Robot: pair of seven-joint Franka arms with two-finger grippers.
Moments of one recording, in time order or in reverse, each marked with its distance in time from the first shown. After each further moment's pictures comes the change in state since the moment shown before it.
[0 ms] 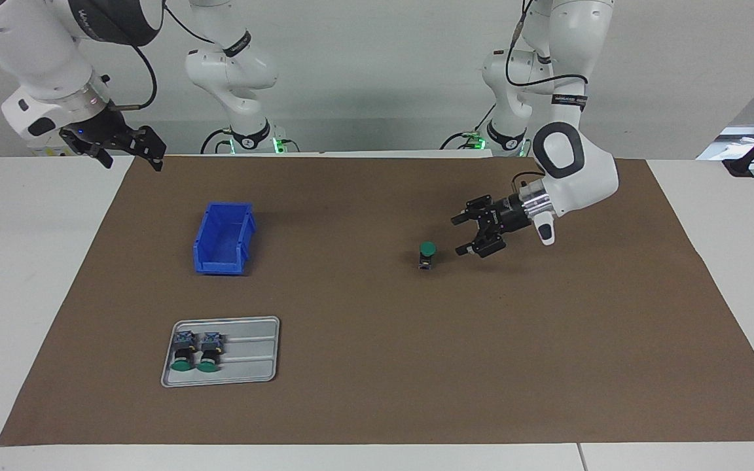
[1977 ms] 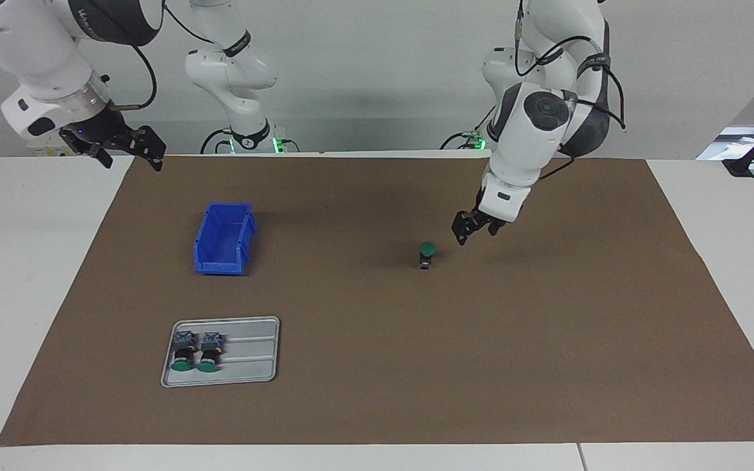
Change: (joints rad) left arm -0.200 0.080 -0.021 0.350 1.018 -0.125 0.195; right arm 0.000 0.000 0.000 0.000 0.000 0.000 0.000
